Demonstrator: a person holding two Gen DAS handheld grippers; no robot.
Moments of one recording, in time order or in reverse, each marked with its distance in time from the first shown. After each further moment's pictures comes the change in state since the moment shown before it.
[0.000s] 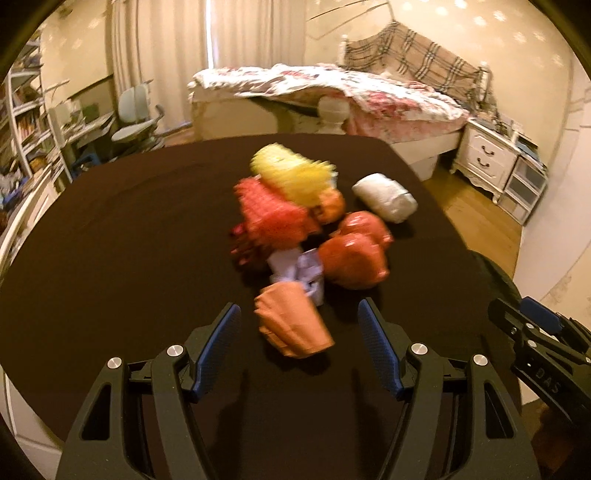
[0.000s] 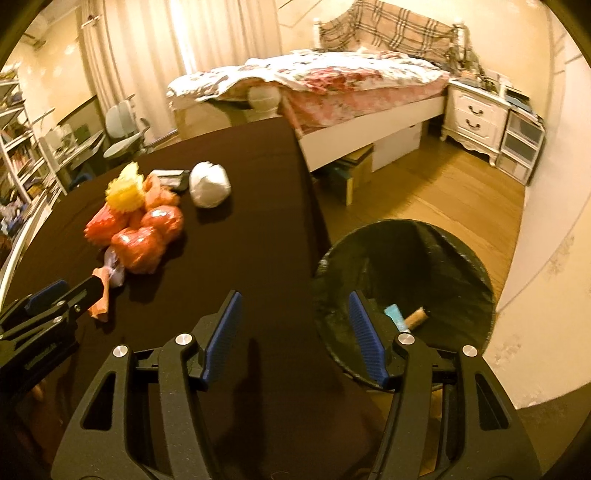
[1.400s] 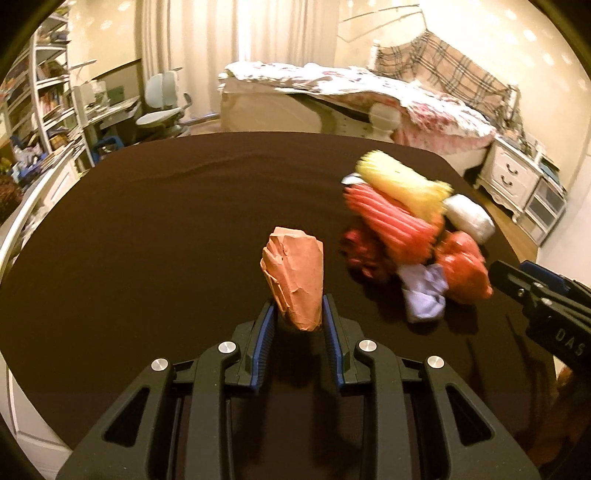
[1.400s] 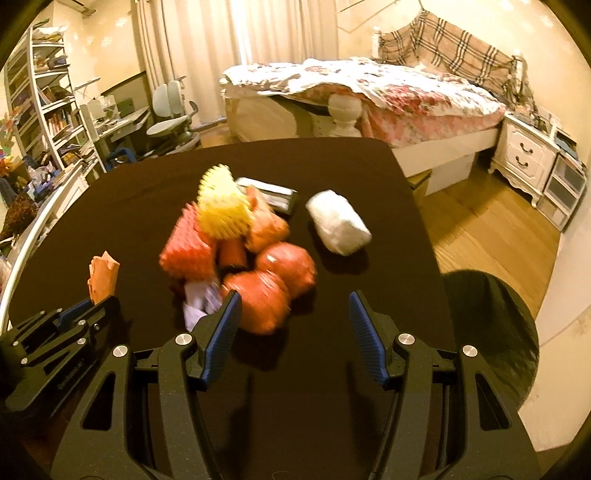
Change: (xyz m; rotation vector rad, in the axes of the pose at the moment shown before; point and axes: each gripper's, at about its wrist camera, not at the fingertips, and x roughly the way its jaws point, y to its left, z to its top) left arm 0.003 0.088 0.002 -0.079 -0.009 0.051; right arm 0.019 0.104 0.034 -0.157 -0.010 0.116
